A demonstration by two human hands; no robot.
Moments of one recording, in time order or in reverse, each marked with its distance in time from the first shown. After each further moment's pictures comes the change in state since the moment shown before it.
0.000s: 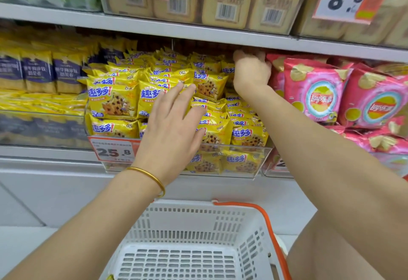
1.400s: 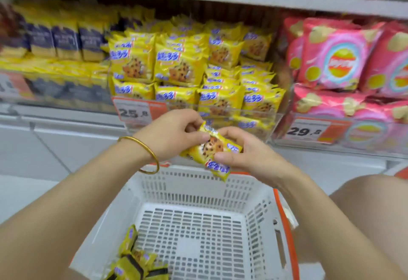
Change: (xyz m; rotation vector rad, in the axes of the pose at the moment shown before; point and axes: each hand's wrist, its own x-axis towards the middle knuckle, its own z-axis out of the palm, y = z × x) left_hand -0.039 0.006 -0.027 -0.612 -0.570 -0.394; right_hand -0.205 0.024 0.019 1.458 -0.960 -0.079
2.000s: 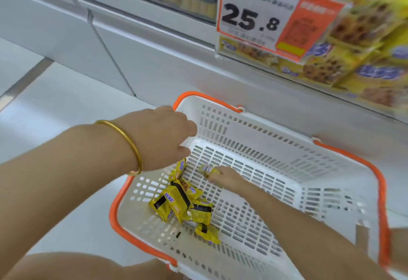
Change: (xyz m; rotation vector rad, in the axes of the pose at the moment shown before) left_hand -0.077 -0.148 -0.017 0.696 -0.544 -0.320; right_hand 0.115 0.290 0.149 -0.554 -0.373 0.707
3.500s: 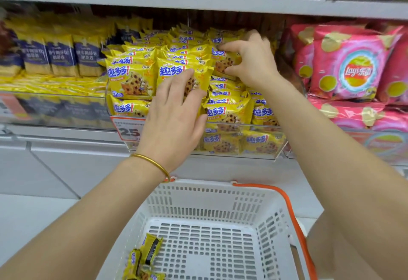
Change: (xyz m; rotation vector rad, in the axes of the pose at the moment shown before) left_hand 0.030 0.115 -0.127 -0.089 1.163 0.195; right_hand -0.283 -0.123 -0.323 -0.375 1.401 -0.367
